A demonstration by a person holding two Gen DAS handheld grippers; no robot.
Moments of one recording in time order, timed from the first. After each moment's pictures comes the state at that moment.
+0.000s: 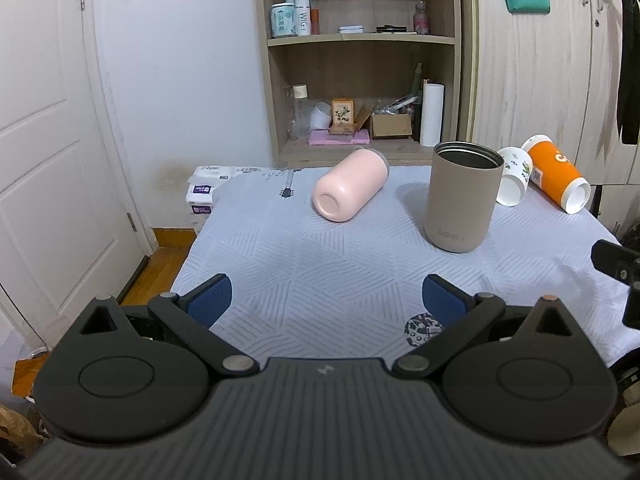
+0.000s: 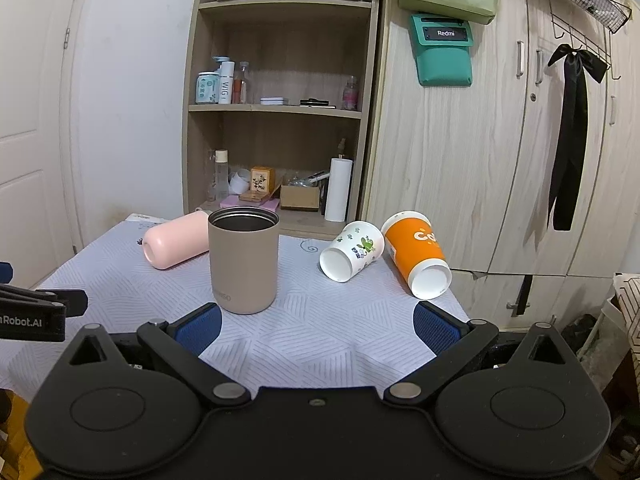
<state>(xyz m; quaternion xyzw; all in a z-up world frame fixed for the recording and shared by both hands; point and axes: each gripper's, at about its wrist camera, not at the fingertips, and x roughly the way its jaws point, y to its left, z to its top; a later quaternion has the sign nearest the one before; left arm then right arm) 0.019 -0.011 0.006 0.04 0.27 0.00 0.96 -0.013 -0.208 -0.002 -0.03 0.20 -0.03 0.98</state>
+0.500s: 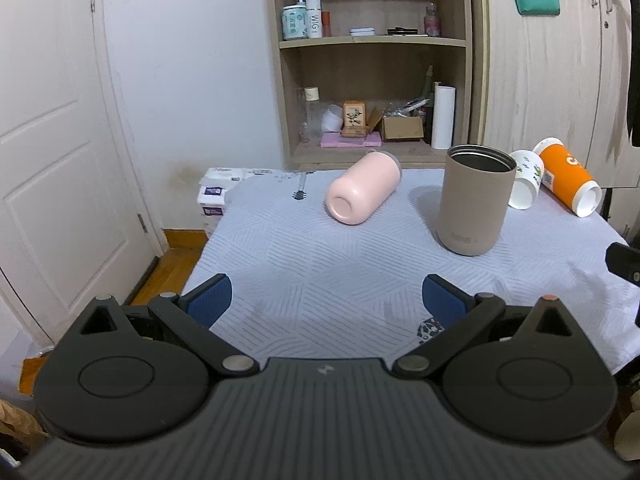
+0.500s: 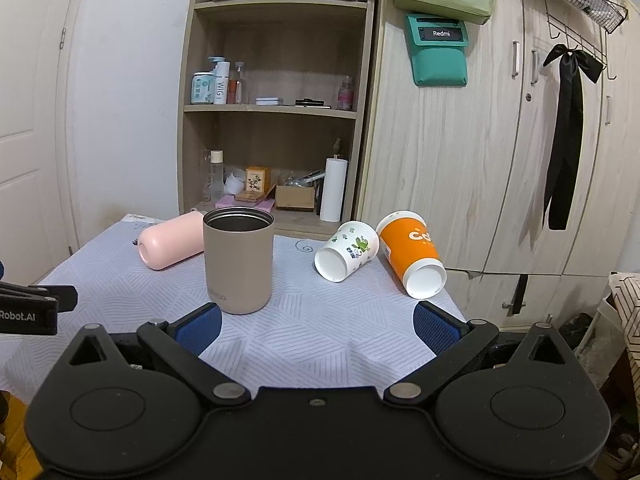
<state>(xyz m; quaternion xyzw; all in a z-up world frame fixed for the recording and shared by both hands) 0.016 -0.009 0.007 0.04 0.27 0.02 0.96 -0.014 -0.208 -0.002 -0.03 0.20 -0.03 0.98</state>
